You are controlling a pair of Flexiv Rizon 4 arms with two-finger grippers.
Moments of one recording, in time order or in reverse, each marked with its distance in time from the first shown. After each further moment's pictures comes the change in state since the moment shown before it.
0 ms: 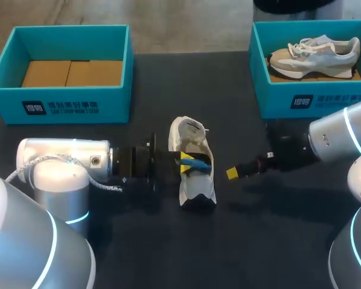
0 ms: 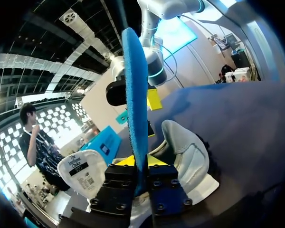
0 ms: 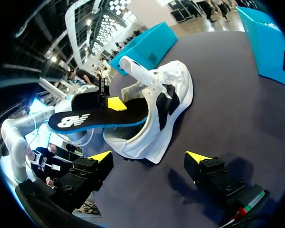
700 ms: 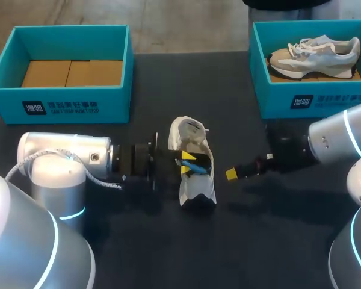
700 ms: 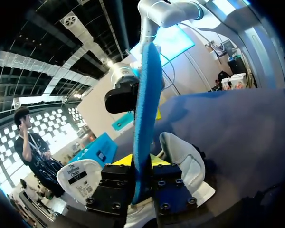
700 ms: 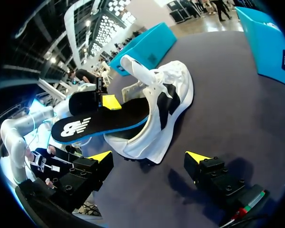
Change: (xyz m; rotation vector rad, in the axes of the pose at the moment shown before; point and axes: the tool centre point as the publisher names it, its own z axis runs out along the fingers) left arm 0.003 -0.011 0.001 0.053 0.050 -0.010; right arm 0.003 -0.002 0.001 -0.010 -0.008 0.008
